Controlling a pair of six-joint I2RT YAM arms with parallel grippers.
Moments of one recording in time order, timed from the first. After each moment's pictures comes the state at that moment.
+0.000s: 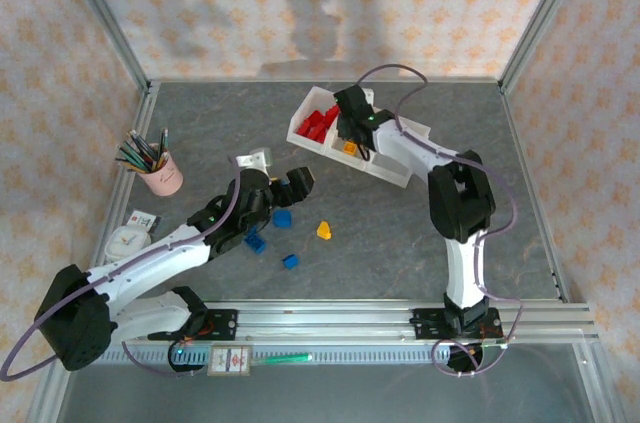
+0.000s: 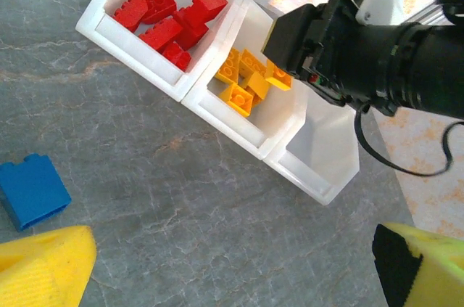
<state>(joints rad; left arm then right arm) -0.67 1.11 0.66 0.01 -0.19 -0.83 0.52 2.05 1.66 -0.49 0.30 0.51</state>
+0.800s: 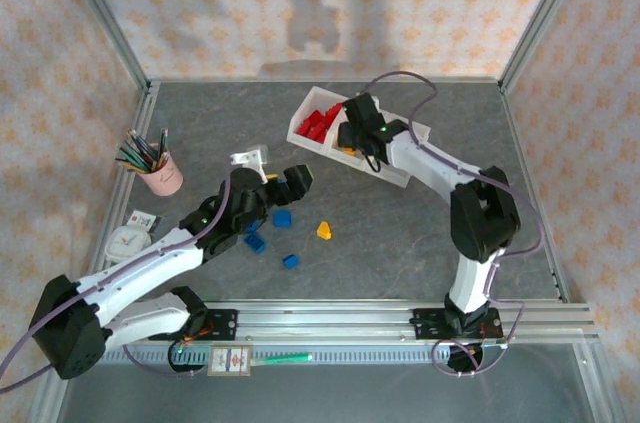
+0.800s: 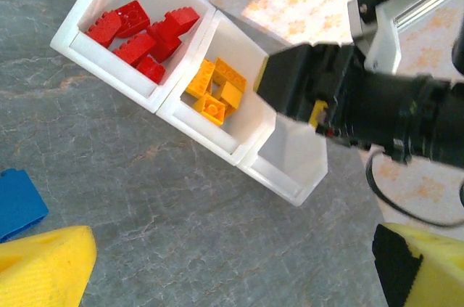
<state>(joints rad) -0.66 1.03 0.65 0.00 -0.16 -0.82 0.56 1.80 1.43 -0.49 0.23 0.49</state>
